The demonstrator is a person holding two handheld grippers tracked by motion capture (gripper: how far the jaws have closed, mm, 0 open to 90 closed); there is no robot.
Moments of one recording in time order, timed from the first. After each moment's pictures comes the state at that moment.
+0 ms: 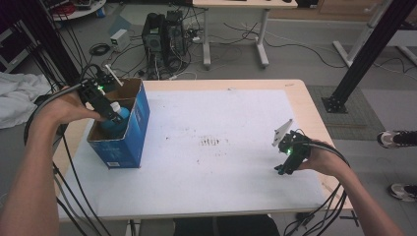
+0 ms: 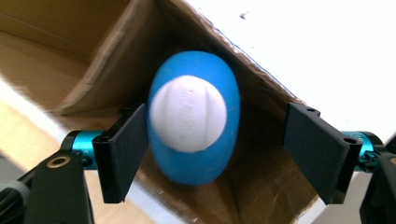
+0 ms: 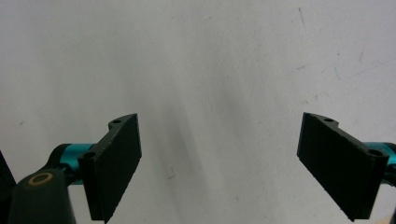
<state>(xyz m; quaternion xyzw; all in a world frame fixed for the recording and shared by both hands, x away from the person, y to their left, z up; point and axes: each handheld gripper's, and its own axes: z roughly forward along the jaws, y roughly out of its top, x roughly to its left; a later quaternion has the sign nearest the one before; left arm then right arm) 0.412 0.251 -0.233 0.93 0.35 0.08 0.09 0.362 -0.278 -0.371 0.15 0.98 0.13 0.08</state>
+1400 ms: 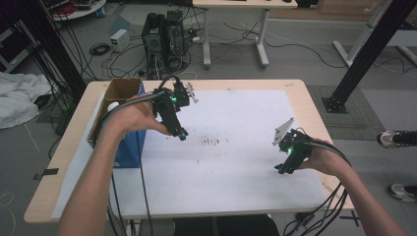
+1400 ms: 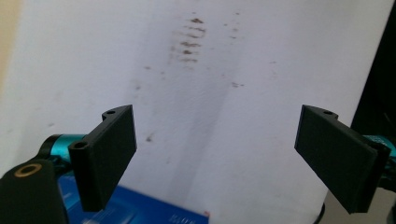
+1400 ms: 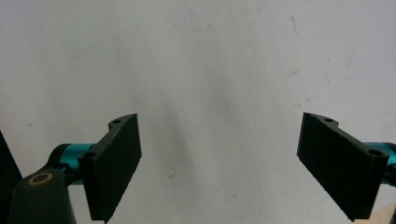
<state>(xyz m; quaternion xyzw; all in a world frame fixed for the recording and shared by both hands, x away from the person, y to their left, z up) 0.387 0.074 -0.246 0.98 0.13 0.05 0.11 0.358 -0.276 -0.364 0.15 0.97 0.14 0.09</state>
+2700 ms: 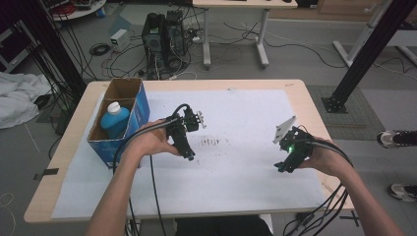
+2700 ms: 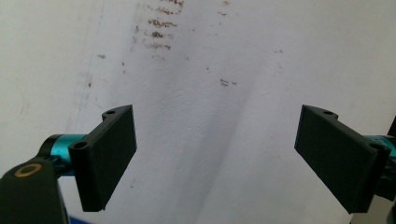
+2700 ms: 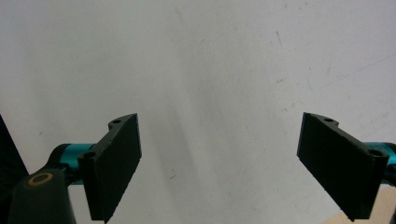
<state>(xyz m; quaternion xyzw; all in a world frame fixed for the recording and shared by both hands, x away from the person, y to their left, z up) 0.377 0.060 -0.318 0.98 0.16 0.05 0.10 0.352 -0.273 -0.348 0.16 0.97 0.14 0.10</state>
